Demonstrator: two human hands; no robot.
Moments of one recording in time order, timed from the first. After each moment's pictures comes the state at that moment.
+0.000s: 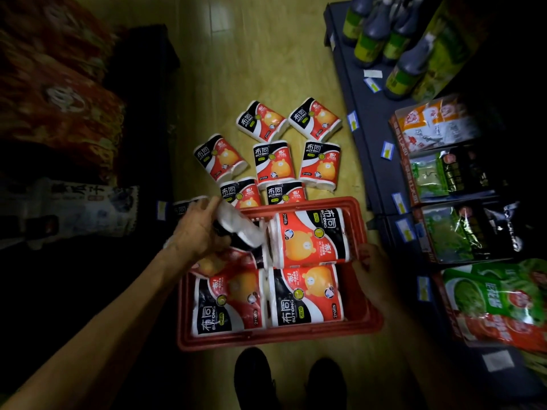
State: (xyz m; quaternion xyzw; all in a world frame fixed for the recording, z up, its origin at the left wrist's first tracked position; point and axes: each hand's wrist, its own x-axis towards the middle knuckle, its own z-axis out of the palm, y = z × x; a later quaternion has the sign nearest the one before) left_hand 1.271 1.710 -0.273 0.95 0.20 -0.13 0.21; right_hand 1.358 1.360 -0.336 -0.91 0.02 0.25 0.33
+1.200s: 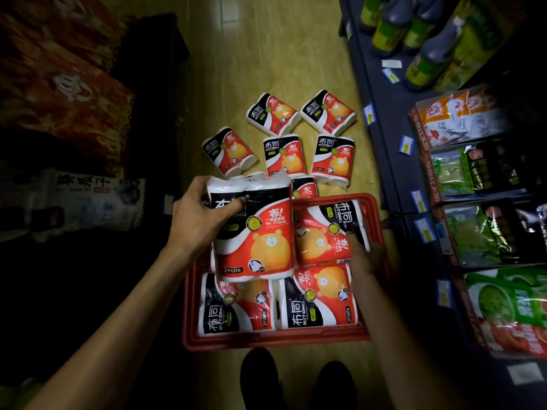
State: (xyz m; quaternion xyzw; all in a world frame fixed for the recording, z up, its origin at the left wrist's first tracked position) left_hand 1.271 1.694 -0.239 0.80 0.37 0.08 0.47; right_hand 1.373 1.423 -0.375 -0.75 0.32 0.22 0.53
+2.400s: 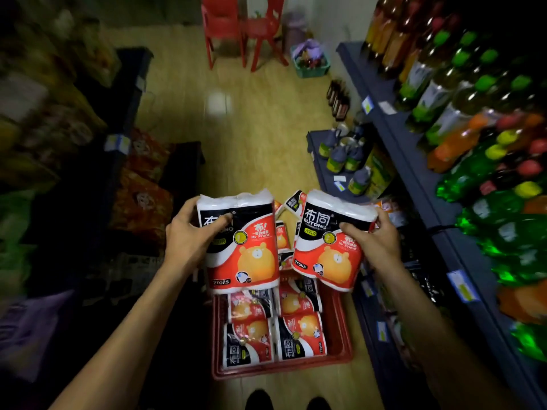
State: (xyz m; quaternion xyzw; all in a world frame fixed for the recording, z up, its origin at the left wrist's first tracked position) left_hand 1.267 1.733 0.076 0.75 0.35 0.16 0.54; right_hand 1.427 1.432 0.044 -0.80 0.03 0.11 0.59
